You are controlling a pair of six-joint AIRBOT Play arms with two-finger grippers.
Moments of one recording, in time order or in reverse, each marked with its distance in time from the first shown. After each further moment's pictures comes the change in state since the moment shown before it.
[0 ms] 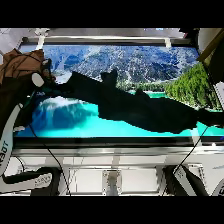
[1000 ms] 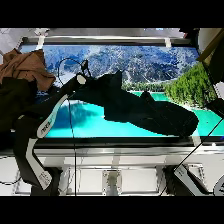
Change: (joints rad) left arm -0.270 -0.547 0.389 -0.503 0.373 0.079; right arm -0.086 -0.089 0.168 0.086 -0.027 0.000
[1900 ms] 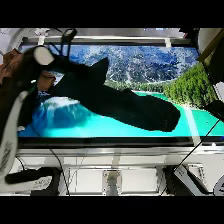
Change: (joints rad) left arm 0.060 0.551 0.016 0.393 -0.659 0.127; right arm 0.000 0.000 0.007 0.005 0.094 0.000
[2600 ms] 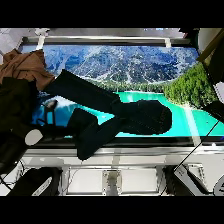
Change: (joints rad) left arm -0.084 0.749 -0.999 0.216 0.144 -0.573; right arm 0.000 0.000 0.000 0.000 0.018 -0.010
